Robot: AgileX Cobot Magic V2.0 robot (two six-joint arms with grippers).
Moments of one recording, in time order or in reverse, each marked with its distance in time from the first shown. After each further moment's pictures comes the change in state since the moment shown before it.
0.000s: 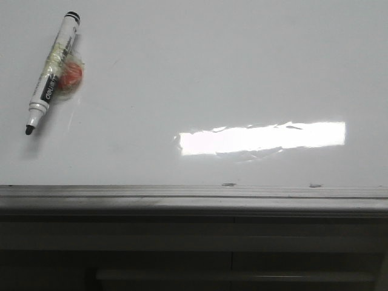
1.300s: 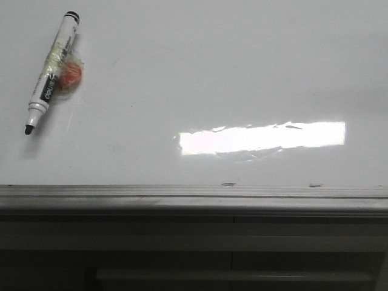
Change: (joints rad) left arm -0.007 0.811 -0.739 -0.409 0.473 0.131; right arm 0.000 0.242 -0.512 0.490 0.233 -0.156
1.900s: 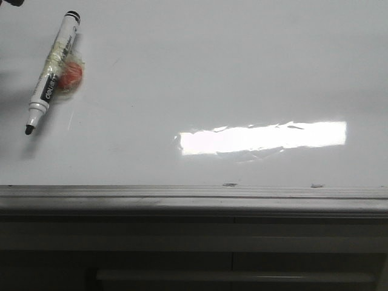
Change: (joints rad) left arm -0.054 0.274 -0.238 0.021 -0.014 0.000; right arm 0.000 0.005 0.000 0.000 0.008 -0.004
